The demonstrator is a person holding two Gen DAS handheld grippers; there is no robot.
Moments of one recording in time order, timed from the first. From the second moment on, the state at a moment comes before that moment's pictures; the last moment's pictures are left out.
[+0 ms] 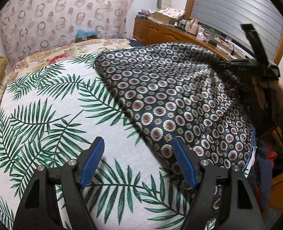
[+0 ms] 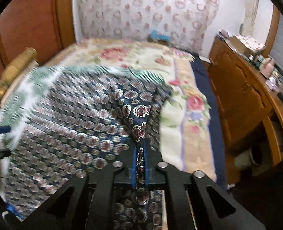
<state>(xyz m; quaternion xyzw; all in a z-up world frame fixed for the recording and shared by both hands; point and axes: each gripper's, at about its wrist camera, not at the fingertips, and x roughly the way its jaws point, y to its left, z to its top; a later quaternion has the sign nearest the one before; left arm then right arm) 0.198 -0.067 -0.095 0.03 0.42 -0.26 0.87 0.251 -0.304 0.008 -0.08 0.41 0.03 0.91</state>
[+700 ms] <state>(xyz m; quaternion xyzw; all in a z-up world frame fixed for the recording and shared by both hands) 0.200 -0.082 -0.115 0.09 0.43 -0.22 0.87 0.360 -0.323 0.037 0.03 0.39 0.03 0.92</state>
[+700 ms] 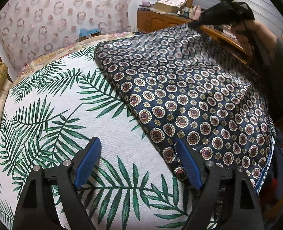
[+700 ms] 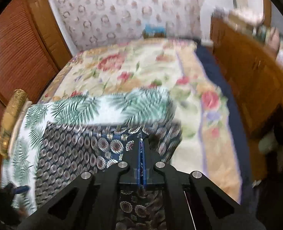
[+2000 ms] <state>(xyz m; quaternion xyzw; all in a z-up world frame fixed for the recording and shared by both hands) 0.118 -0.078 -0.108 0.02 0.44 -0.30 0.84 0.143 -0.355 0.006 0.00 0.38 0.03 0.92</state>
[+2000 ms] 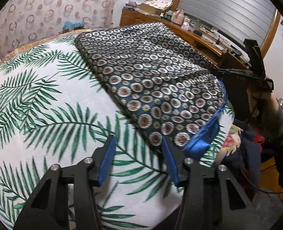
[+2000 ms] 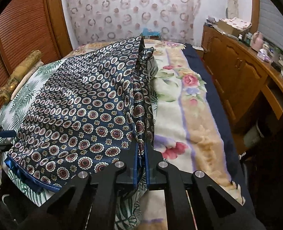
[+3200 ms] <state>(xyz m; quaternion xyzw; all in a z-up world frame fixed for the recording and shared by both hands) 0.157 -0.127 -0.012 -0.02 0.36 -0.36 0.86 0.050 -0.225 -0.004 -0.14 0.36 0.14 0.91</state>
